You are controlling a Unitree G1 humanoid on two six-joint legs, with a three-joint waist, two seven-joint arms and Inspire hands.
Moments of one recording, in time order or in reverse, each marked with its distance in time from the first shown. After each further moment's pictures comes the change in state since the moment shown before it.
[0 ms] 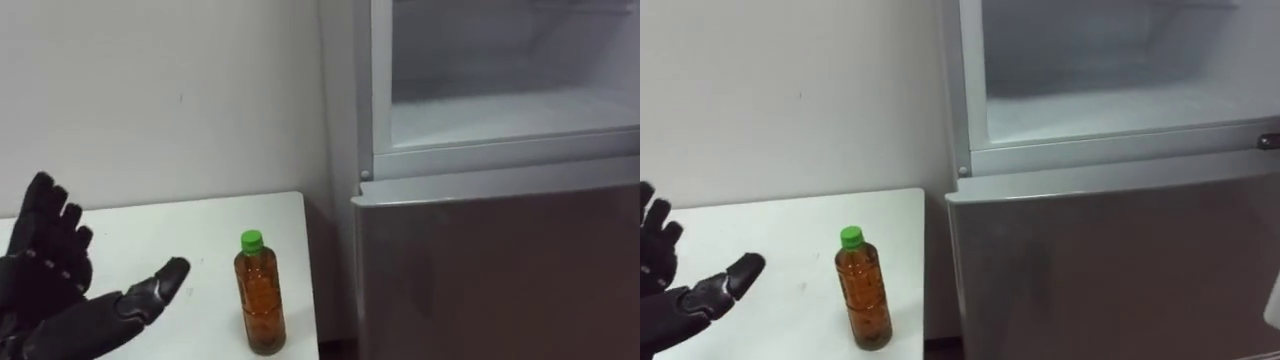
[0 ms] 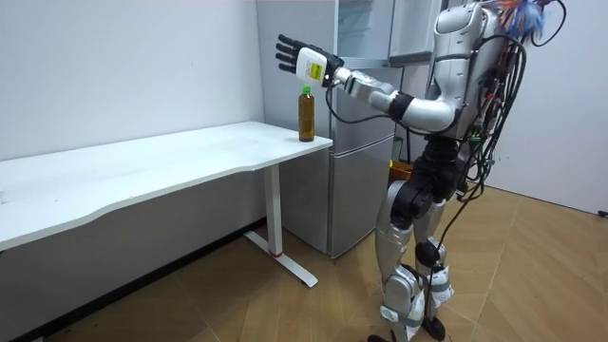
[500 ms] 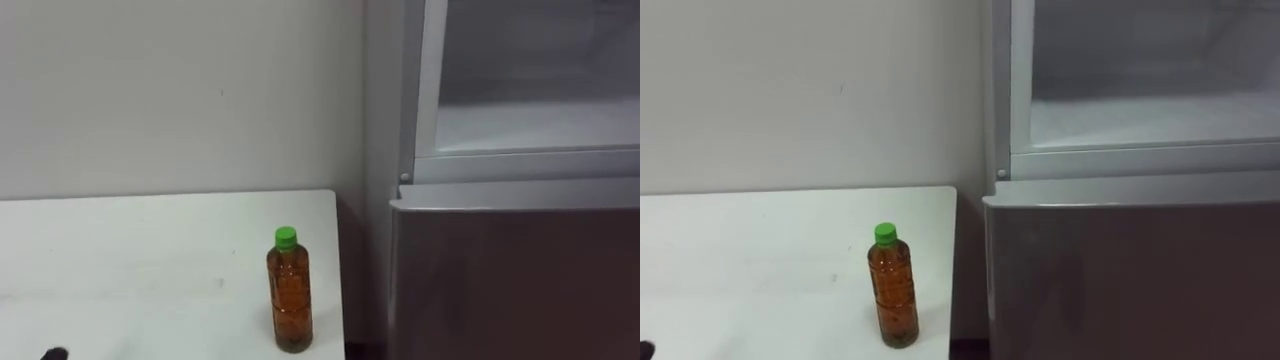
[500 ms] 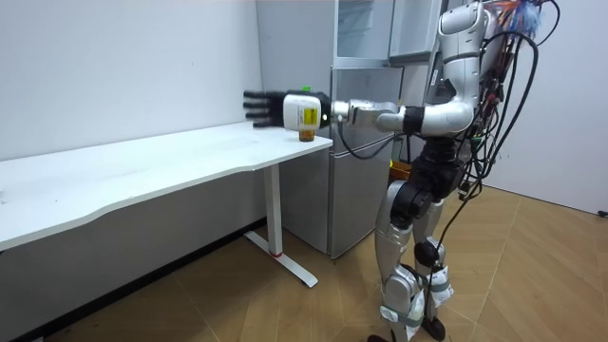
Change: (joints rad) left arm 0.106 -0.004 0.124 0.385 -0.057 -0.043 0.204; right arm 0.039 0.011 -0.087 -0.028 -0.039 0.006 0.016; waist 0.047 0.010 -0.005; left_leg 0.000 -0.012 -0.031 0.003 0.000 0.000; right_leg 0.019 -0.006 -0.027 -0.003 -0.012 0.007
